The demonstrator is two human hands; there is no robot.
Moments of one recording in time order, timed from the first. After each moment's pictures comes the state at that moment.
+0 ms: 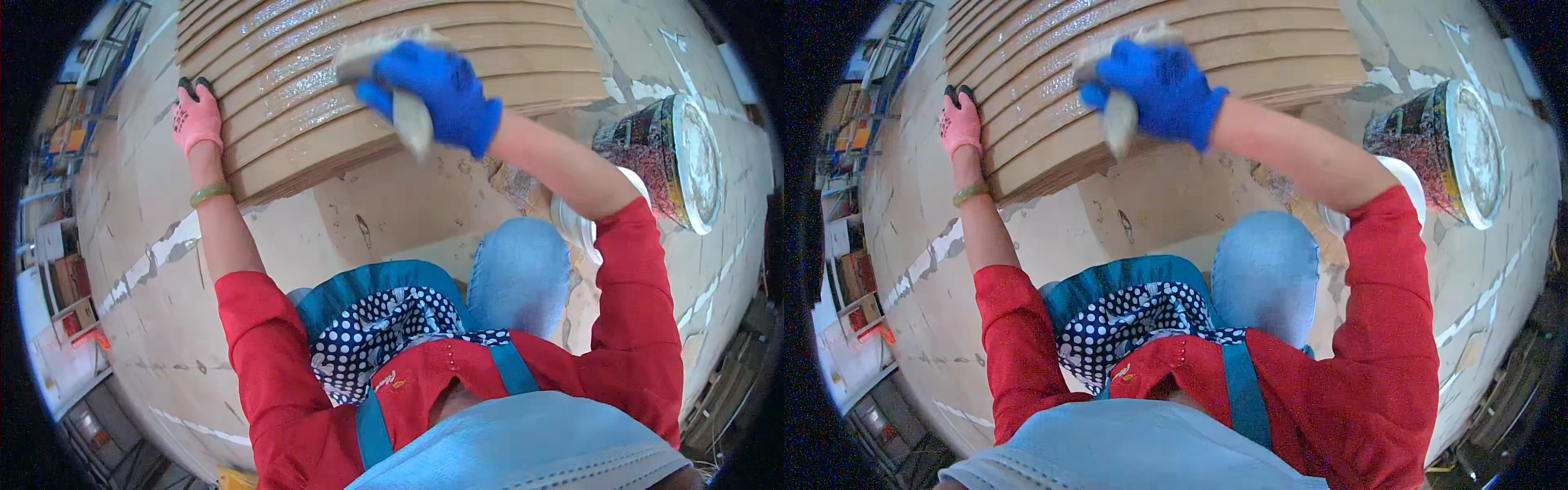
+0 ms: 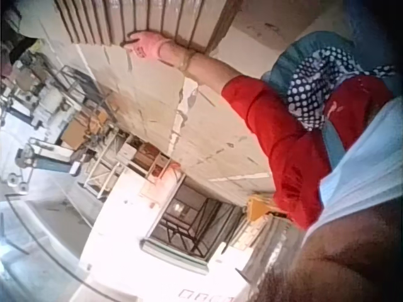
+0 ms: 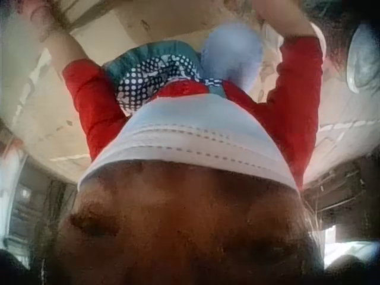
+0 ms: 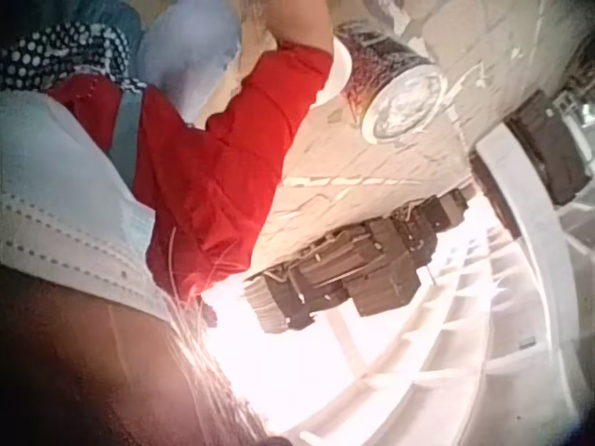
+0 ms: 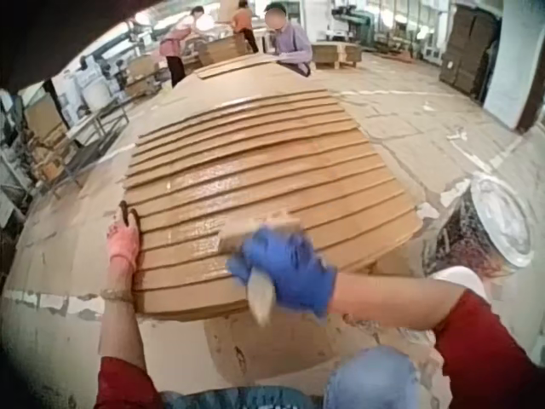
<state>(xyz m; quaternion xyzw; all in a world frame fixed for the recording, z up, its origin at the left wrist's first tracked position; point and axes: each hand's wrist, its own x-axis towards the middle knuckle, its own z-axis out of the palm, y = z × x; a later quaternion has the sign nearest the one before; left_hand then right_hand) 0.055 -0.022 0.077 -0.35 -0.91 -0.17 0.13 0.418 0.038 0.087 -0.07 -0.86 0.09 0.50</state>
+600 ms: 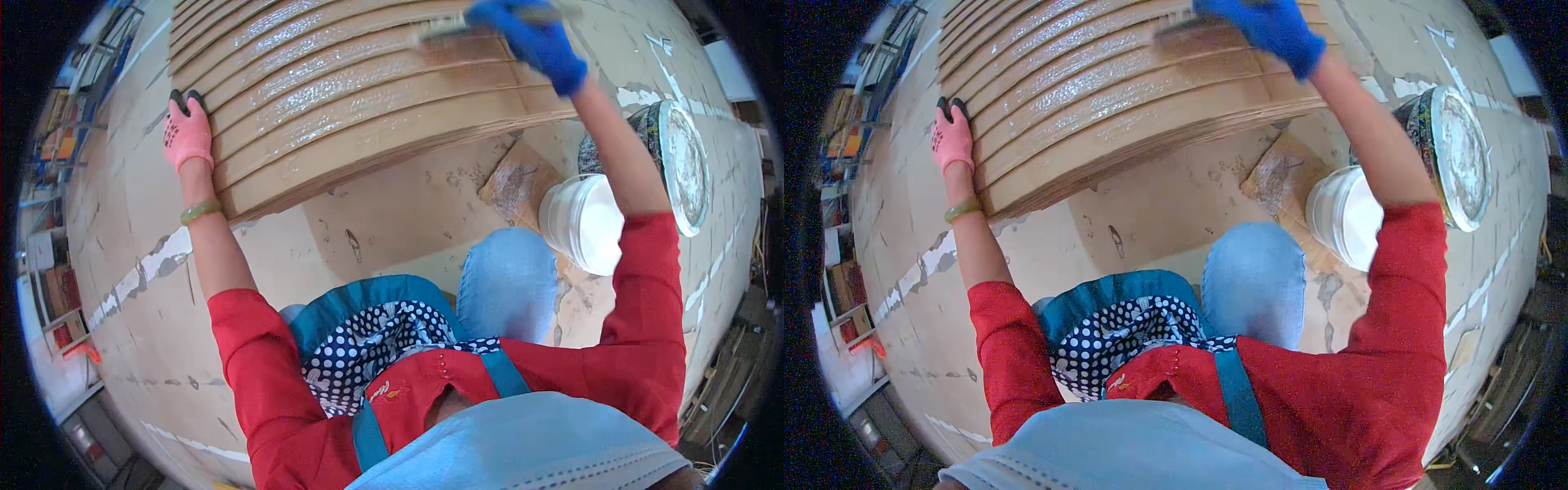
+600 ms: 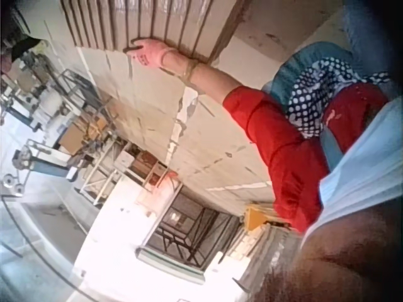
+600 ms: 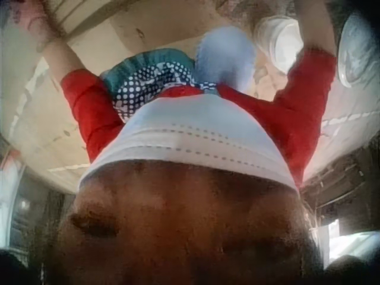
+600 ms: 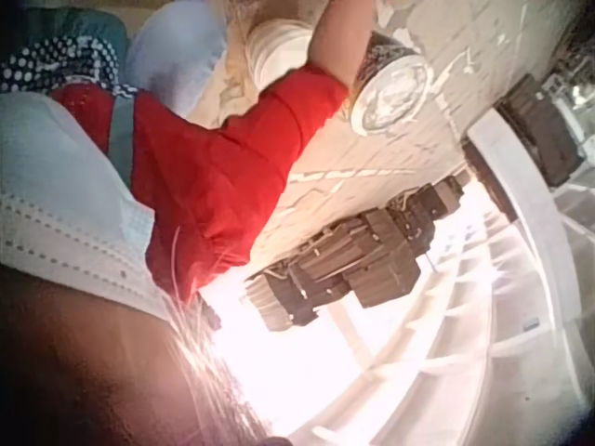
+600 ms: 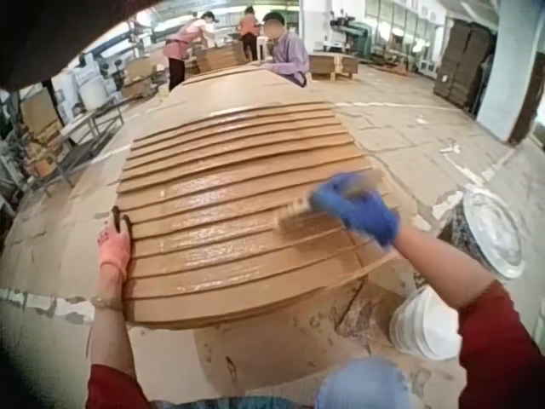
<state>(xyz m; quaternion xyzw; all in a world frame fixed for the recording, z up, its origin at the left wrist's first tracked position) 0.060 -0.025 0.074 -0.35 -0.91 -0.19 0.12 0.517 0.135 0.125 -0.35 -0.80 0.37 0.33</state>
